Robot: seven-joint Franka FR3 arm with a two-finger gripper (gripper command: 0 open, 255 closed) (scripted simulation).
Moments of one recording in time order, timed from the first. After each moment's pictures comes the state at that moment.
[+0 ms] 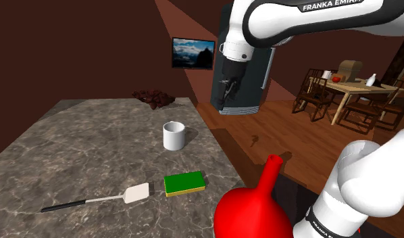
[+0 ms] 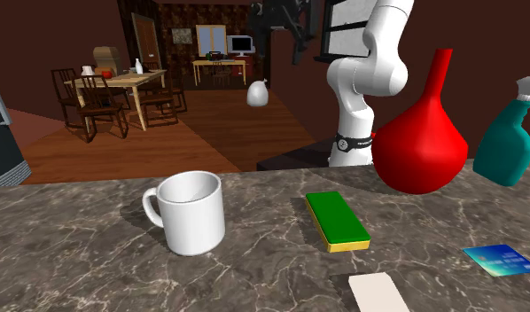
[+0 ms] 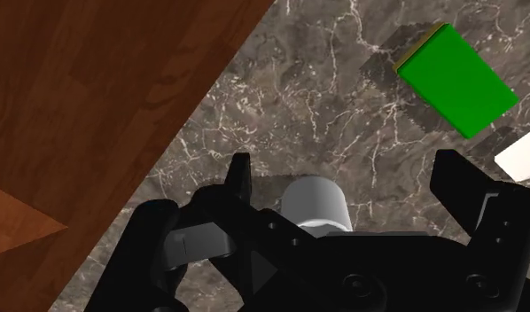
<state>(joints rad) 0.03 -0.50 0.11 -2.28 0.02 1.86 -0.06</state>
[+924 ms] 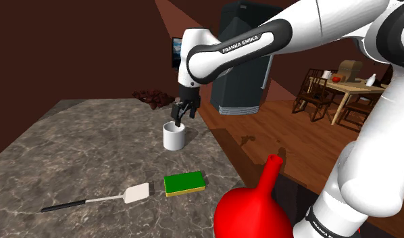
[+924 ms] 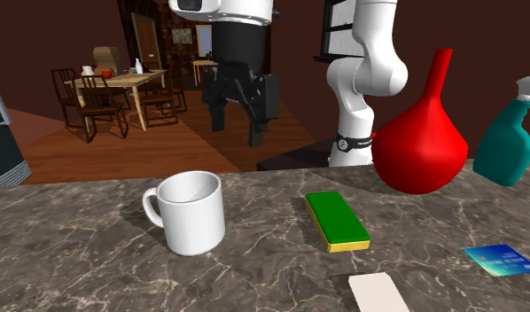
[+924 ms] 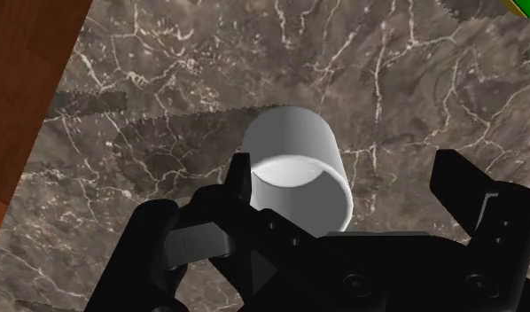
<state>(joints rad) 0.04 -0.01 0.19 -2.07 -0.03 2.15 0.09</state>
